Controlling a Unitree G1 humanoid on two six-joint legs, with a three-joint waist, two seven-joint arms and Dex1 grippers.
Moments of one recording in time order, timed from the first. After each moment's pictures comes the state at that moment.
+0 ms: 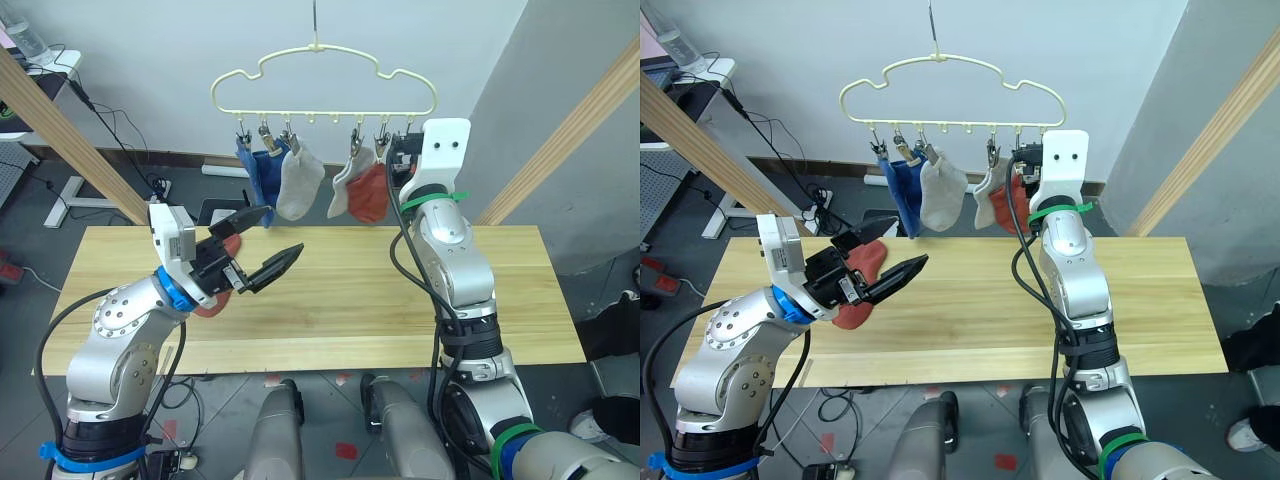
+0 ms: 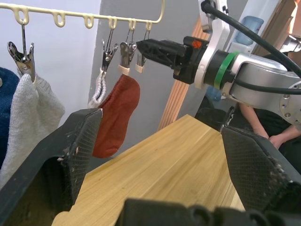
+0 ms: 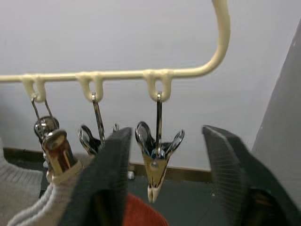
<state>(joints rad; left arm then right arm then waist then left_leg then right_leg) -0.17 0.55 0.20 -0.39 -0.63 0.32 -0.80 -0.73 0.04 0.00 -0.04 -0.02 0.43 -0.14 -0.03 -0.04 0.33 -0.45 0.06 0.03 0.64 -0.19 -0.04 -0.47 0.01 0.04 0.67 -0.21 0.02</state>
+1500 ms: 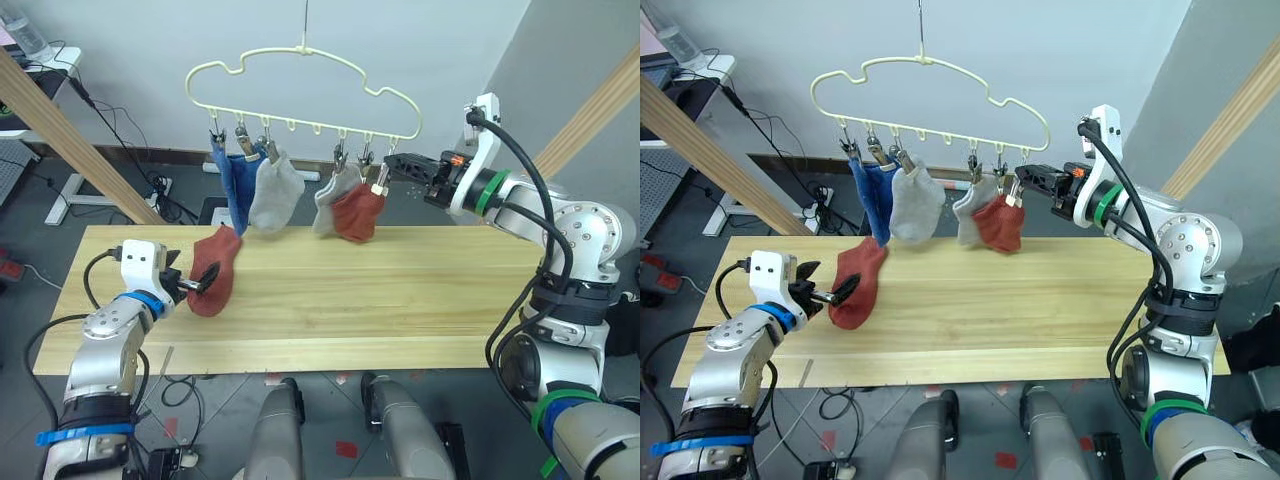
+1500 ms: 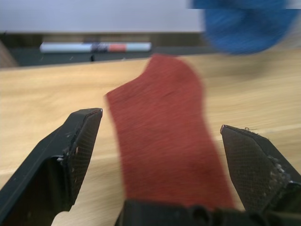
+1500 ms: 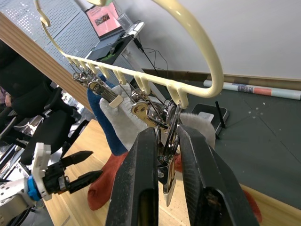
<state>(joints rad) -0.30 0.59 0.24 0.39 -0.24 0.21 -0.51 -0.90 -0.30 -0.31 -0.11 0.73 1.25 0.36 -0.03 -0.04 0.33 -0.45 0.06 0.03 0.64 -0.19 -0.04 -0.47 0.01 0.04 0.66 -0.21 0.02</state>
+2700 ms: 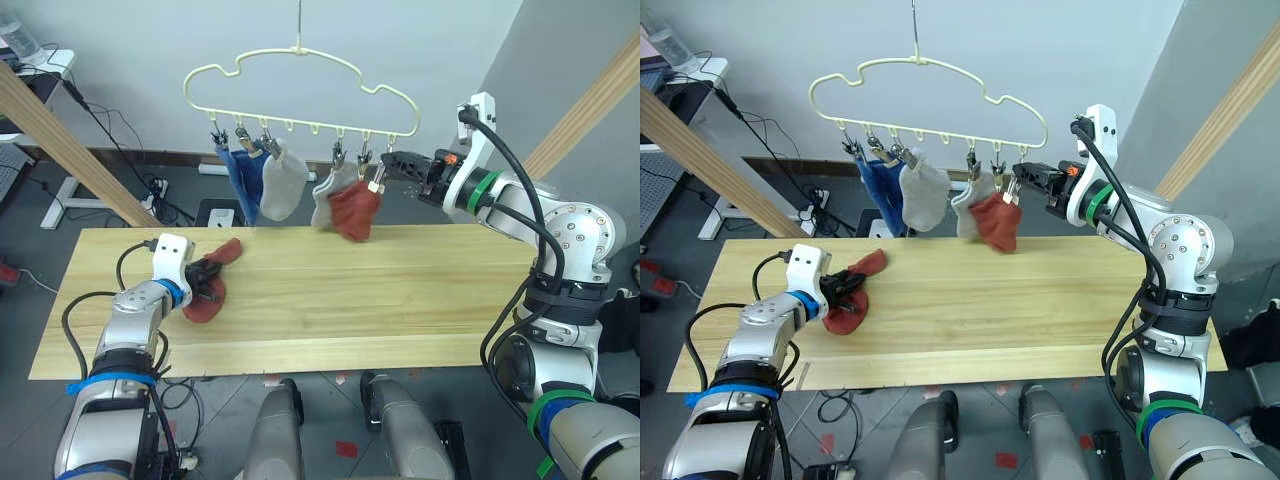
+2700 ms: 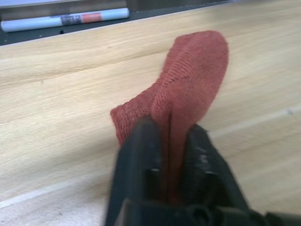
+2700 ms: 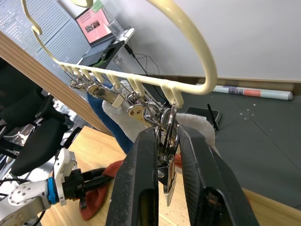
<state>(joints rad) -0.49 0.59 0.12 0.69 -0.10 0.10 -0.62 -0.90 -0.28 -0.30 -0.11 0.76 1.22 0.28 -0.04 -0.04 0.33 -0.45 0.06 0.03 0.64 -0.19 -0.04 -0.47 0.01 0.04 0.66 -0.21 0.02</state>
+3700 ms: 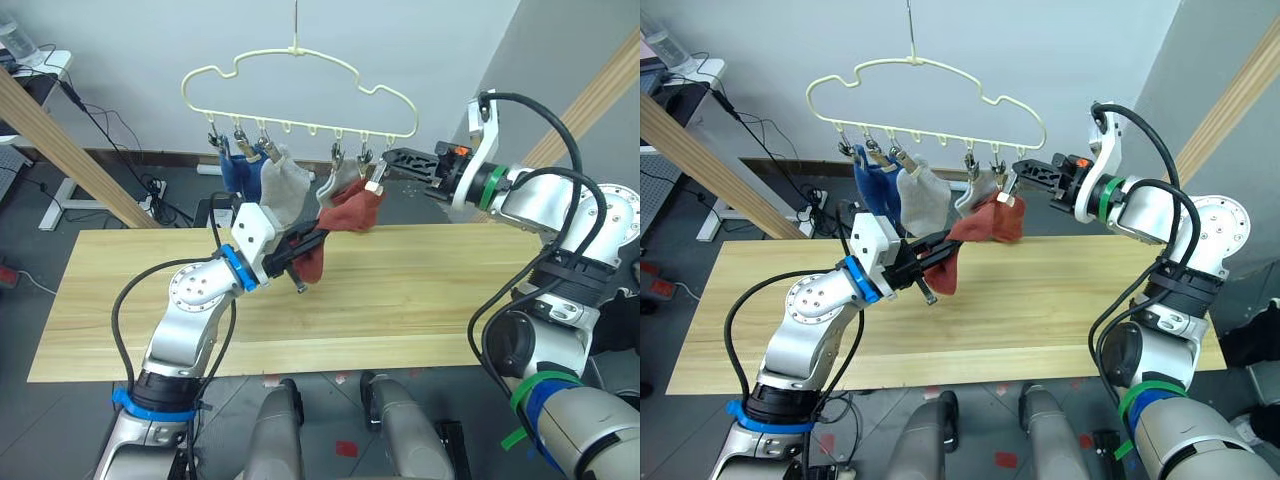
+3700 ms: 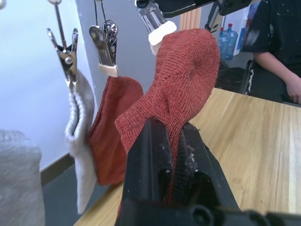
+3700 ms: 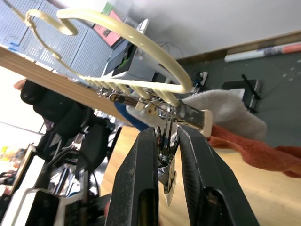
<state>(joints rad) -0.38 0.43 -0.08 -0.14 -0.20 0.03 -0.75 -1.03 -0.19 -0.59 0.04 0.97 1.54 0.07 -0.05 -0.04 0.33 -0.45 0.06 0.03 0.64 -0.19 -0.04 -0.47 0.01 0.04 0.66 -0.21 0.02</state>
